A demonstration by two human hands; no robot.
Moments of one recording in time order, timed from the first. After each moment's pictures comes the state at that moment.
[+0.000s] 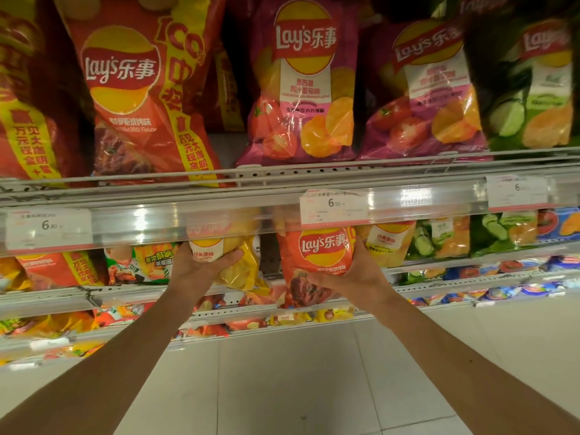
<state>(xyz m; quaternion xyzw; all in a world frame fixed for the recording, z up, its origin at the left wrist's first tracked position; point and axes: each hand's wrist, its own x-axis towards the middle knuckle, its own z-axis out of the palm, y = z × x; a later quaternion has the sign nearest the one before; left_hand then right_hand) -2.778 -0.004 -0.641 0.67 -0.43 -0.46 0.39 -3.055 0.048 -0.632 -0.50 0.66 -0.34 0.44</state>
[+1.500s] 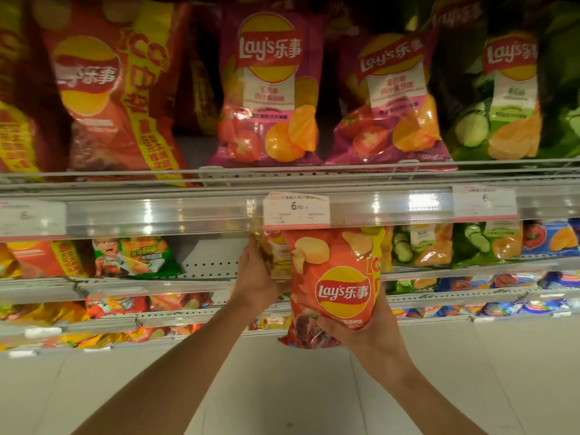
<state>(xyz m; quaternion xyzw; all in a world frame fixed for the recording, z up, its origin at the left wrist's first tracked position) -2.906 0.019 -0.664 0.65 -0.60 -0.39 0.27 -3.101 0.131 -0.644 -0.45 0.66 -0.42 0.43</state>
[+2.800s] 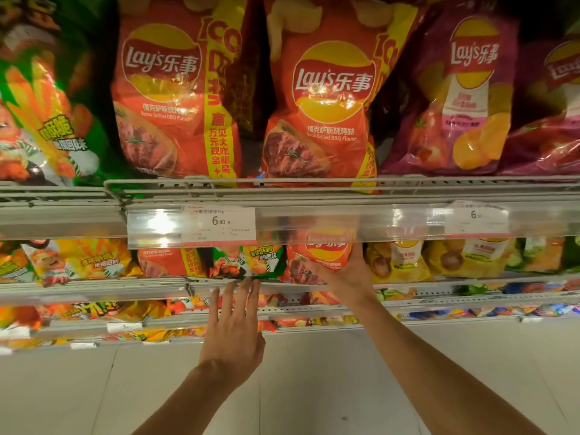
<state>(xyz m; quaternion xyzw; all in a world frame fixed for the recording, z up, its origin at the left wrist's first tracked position) -2.650 0.079 -0.675 0.62 -0.77 -0.07 -0.07 -2.874 0.006 -0.675 -0.47 0.71 -0.37 0.37</state>
